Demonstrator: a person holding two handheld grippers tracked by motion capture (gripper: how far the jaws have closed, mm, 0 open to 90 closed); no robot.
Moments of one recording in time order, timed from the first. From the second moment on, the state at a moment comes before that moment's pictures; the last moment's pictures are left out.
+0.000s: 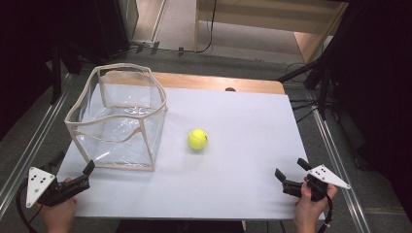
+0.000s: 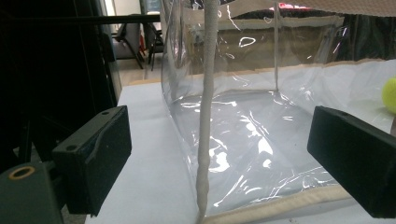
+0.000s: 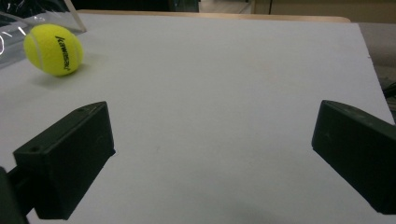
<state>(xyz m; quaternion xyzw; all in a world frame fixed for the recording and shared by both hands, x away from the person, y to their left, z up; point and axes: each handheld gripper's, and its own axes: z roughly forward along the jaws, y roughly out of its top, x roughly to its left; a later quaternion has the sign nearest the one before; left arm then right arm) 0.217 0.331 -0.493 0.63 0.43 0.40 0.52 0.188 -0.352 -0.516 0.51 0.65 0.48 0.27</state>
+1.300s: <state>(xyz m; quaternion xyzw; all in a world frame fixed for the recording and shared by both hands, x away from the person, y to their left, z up) 0.216 0.330 -0.493 0.63 0.42 0.40 0.52 0.251 -0.281 -0.461 0.43 0.75 0.45 0.22</state>
